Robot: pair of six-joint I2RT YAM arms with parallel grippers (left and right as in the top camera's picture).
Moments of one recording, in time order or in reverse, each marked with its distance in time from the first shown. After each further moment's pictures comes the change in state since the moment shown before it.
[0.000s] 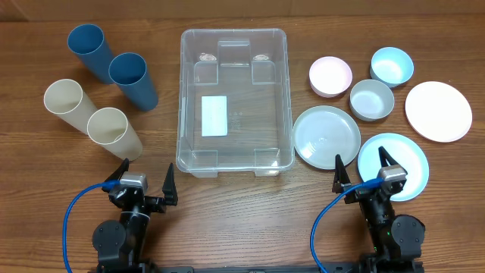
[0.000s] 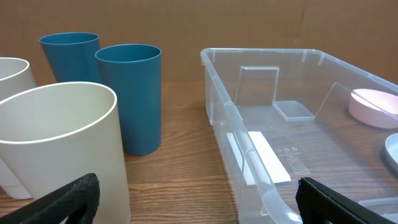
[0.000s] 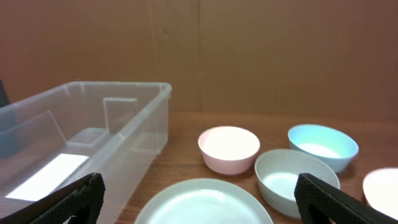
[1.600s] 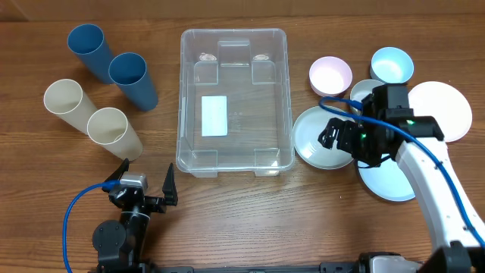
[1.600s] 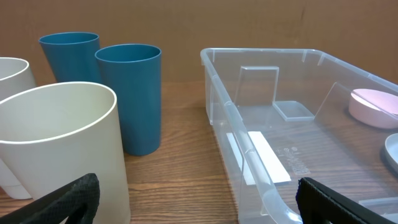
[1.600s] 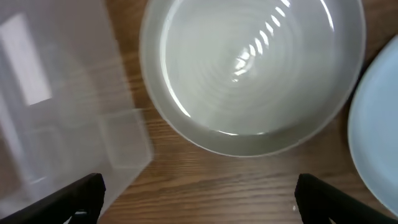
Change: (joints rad) left arm 0.000 0.000 0.000 0.000 0.000 0.000; right arm 0.000 1.415 1.042 -0.966 -0.127 0.314
